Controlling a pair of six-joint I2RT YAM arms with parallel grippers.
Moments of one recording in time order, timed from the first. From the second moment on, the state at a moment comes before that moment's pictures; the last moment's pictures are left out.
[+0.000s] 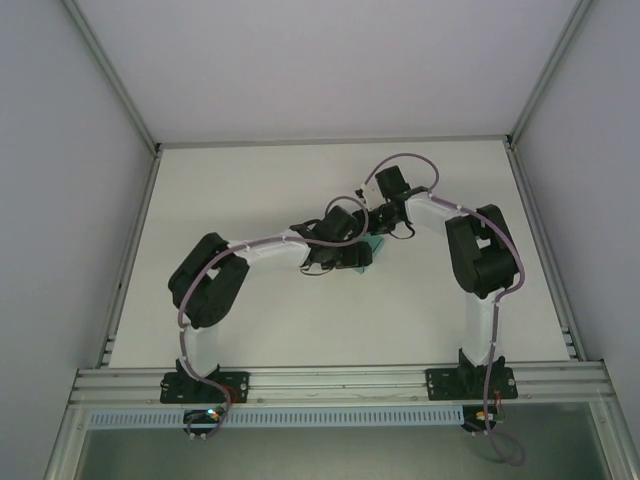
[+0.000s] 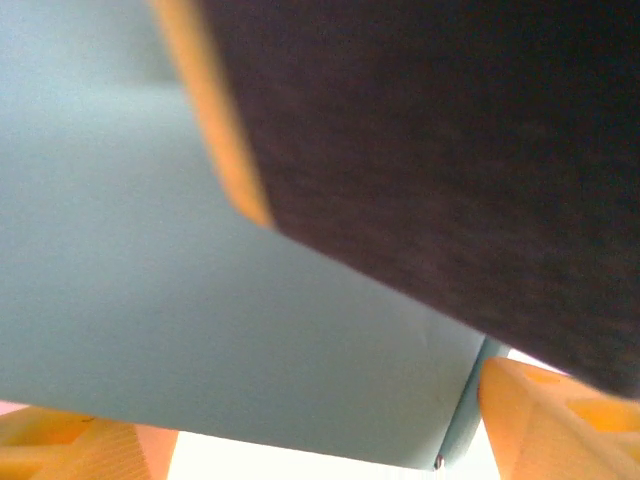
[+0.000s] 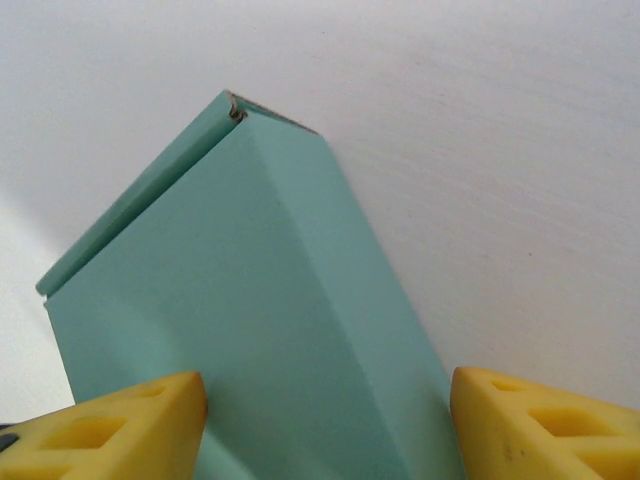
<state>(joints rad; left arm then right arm) -0.89 1.93 1.25 -0.30 0.14 -0.80 0.32 2.02 1.35 -0.43 -0.48 0.11</state>
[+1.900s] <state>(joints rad) 0.02 1.57 0.24 0.94 -0.16 -0.10 -0.03 1.54 0.39 0.77 -0.08 0.06</state>
